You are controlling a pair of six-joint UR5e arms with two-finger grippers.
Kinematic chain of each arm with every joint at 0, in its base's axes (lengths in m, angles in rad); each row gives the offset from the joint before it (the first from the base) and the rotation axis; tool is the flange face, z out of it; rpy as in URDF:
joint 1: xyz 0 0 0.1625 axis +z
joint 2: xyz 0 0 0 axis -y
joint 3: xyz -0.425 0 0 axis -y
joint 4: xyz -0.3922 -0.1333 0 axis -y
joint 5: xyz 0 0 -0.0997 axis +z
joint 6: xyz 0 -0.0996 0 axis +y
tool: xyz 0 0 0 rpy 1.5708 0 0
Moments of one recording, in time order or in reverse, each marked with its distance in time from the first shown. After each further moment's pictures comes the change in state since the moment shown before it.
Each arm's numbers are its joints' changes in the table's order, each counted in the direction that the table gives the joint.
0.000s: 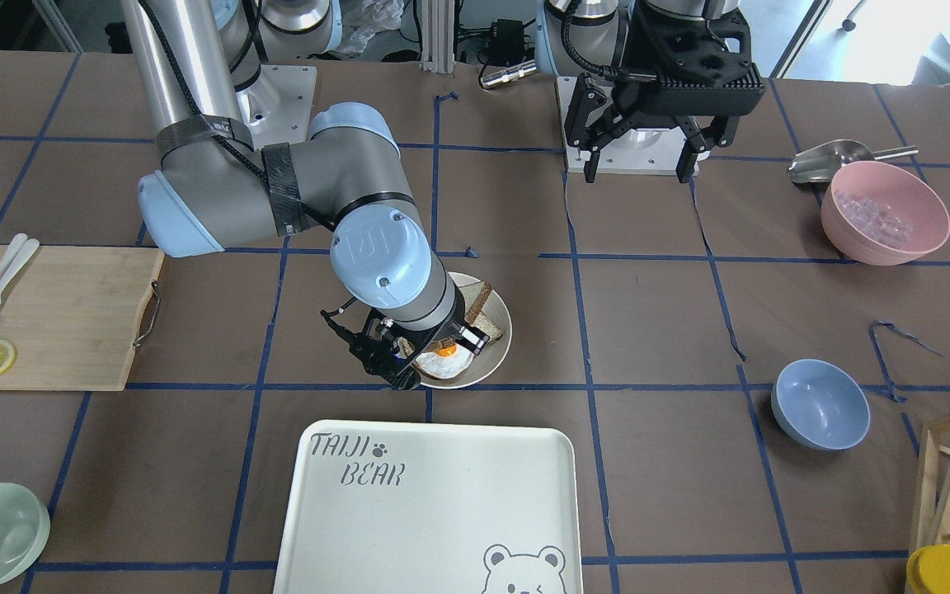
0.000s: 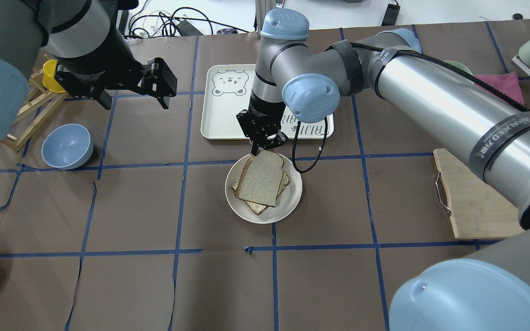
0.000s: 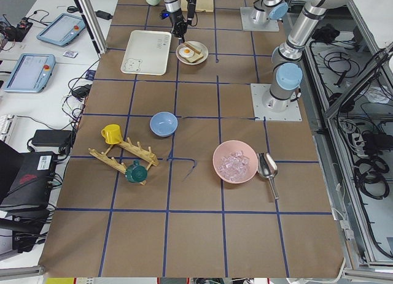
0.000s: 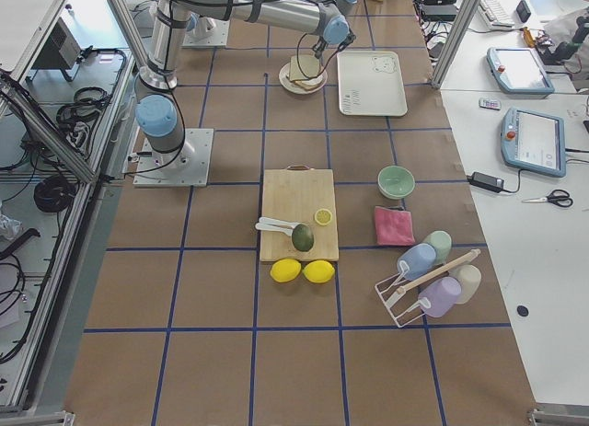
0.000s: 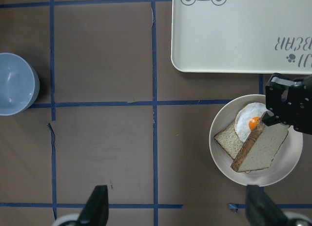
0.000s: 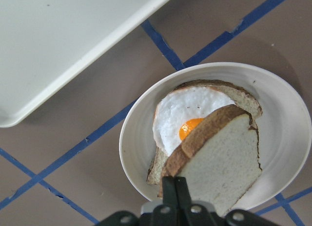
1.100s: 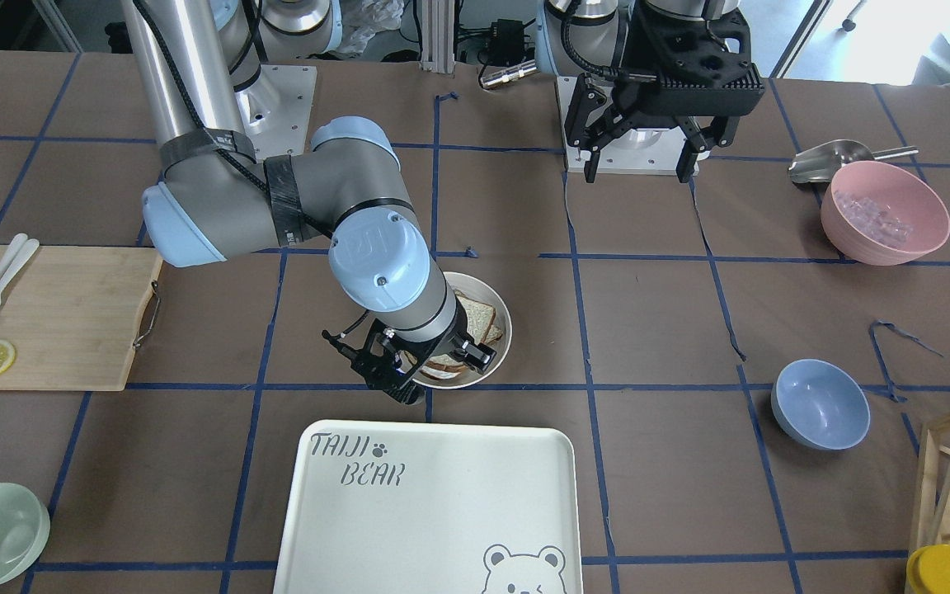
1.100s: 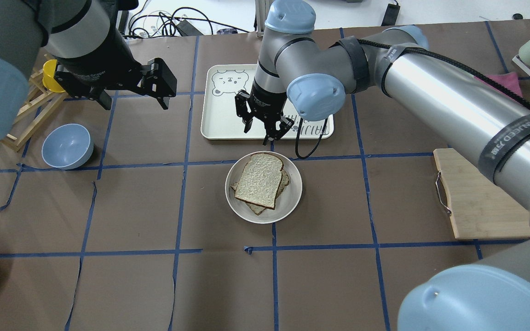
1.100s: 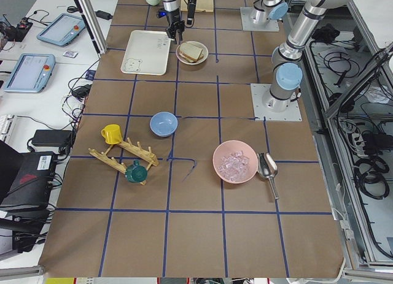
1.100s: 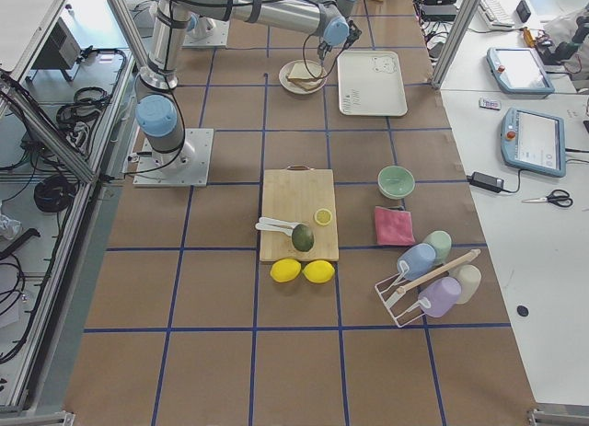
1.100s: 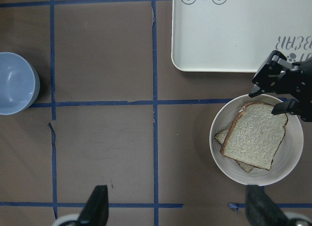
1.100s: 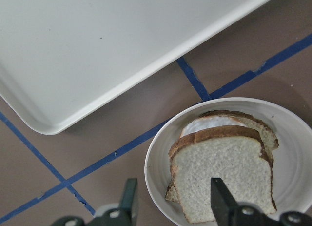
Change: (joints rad) left arm 0.001 0.000 0.000 -0.002 -0.001 -0.001; right arm -0.019 -0.038 0.006 -0.086 0.050 0.100
